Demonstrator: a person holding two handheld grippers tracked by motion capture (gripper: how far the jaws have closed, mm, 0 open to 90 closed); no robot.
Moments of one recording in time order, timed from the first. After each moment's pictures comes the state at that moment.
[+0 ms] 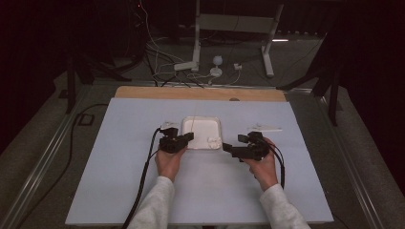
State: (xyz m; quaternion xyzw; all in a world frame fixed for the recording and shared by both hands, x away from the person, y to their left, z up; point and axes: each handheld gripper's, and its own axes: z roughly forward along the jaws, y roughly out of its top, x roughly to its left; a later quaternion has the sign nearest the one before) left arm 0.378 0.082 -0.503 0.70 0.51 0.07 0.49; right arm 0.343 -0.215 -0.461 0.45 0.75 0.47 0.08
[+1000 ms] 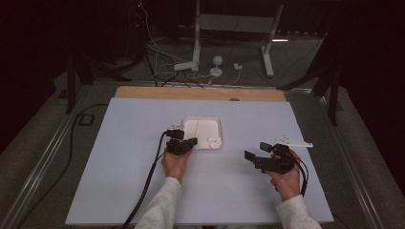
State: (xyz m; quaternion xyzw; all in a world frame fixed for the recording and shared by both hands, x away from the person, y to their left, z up) left arm 0.384 0.064 -0.525 0.70 0.56 0.04 0.44; right arm 0.299 -0.272 -0.453 0.47 0.73 0.49 0.12
